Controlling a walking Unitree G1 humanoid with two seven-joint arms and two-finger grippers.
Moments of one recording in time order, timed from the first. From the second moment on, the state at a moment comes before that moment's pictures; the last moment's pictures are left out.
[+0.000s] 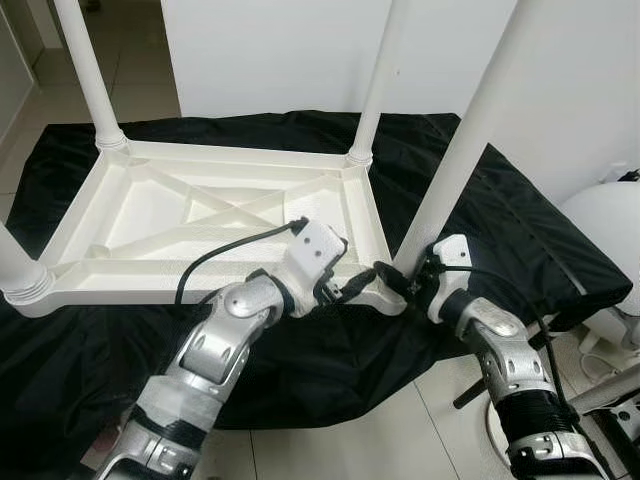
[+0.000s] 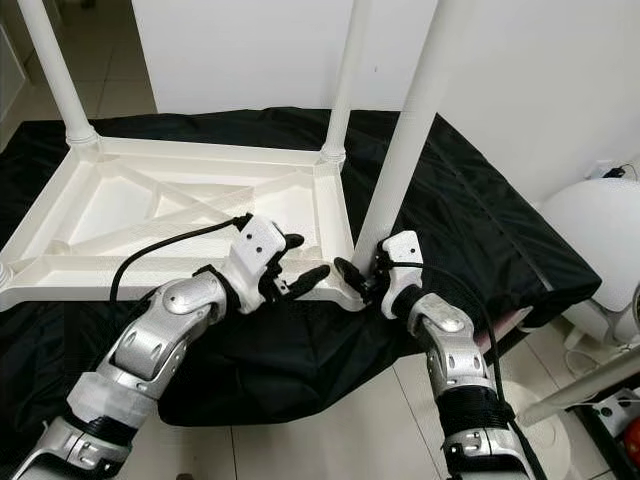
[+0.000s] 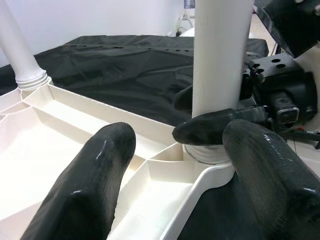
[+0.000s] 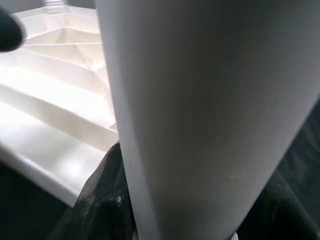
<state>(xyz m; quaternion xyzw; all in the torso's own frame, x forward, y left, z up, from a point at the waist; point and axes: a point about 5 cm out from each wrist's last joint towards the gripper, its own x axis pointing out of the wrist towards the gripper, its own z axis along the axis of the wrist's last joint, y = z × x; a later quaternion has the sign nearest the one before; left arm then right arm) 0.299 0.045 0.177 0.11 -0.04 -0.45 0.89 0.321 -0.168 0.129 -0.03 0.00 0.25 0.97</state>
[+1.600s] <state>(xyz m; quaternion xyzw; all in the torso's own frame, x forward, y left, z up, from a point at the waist) 0.295 0.043 0.172 0.13 -0.04 -0.46 0.88 0.277 -0.187 0.139 0.00 -0.05 0.11 0.99</state>
